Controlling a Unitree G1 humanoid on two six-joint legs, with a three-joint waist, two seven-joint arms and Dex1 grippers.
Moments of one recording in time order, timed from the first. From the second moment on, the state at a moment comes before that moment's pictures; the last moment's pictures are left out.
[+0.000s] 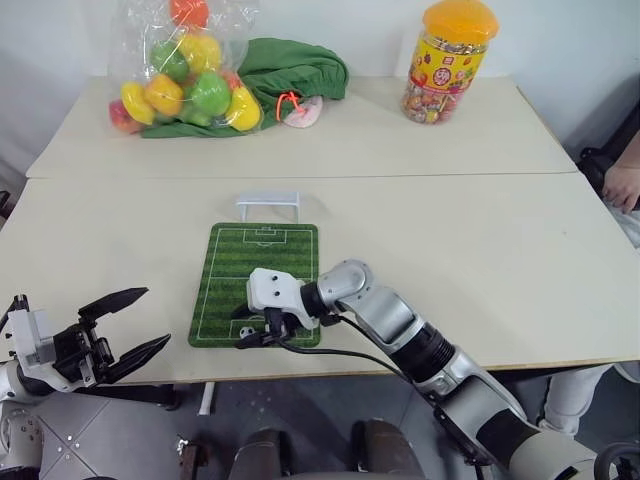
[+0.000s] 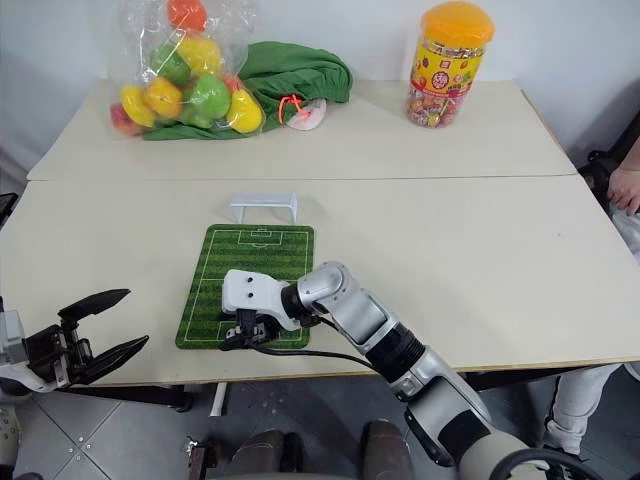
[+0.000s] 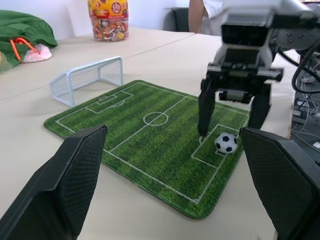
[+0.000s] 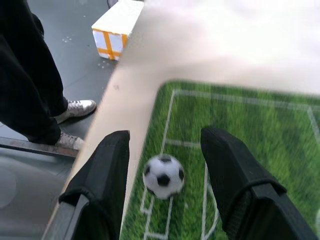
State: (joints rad) left arm 0.10 0.67 0.55 0.17 -0.70 -0.13 -1.38; right arm -0.77 -0.10 0.58 0.11 0.07 0.40 1.12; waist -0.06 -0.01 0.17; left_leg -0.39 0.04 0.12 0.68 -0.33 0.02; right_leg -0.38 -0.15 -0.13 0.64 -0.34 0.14
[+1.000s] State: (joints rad) left arm 0.05 0.67 0.55 0.18 -0.70 -0.09 -1.39; right arm -0.86 -0.06 0.46 0.27 0.11 0.53 0.87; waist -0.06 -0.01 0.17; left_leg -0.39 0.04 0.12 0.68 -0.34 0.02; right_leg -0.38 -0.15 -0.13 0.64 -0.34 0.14
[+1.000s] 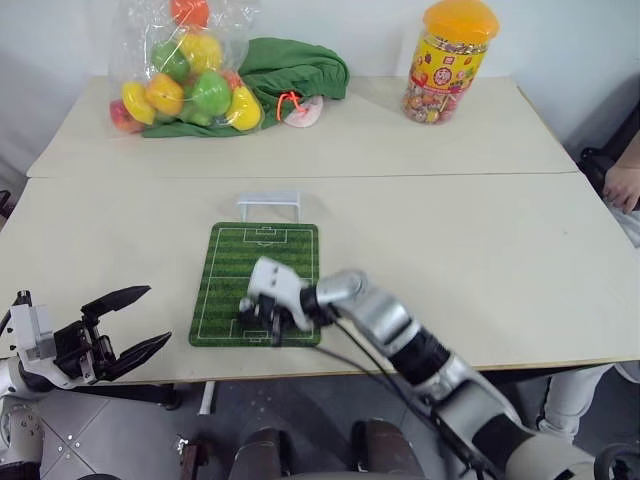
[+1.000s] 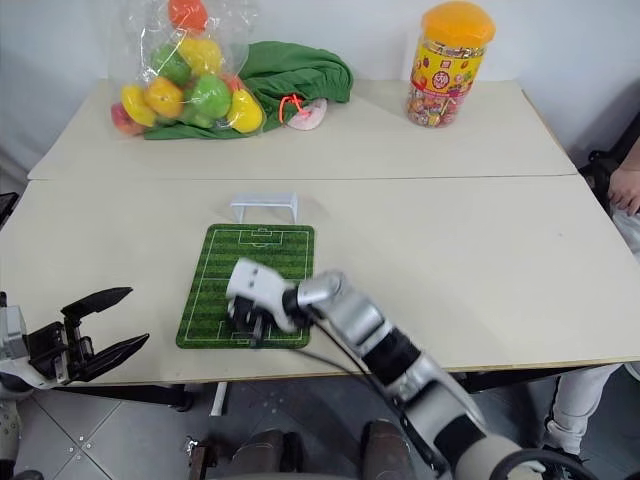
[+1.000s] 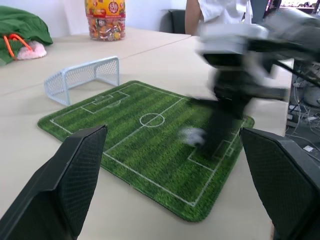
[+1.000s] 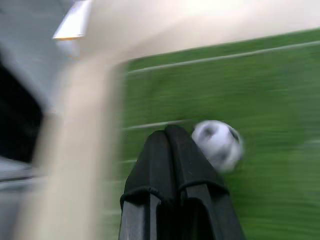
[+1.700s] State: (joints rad) left arm -0.07 0.67 0.55 0.29 -0.66 -0.11 -1.26; right arm -0.83 -0.34 0.19 0.10 0.26 0.55 0.97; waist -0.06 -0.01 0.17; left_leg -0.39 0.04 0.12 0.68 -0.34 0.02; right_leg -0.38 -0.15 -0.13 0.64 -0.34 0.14
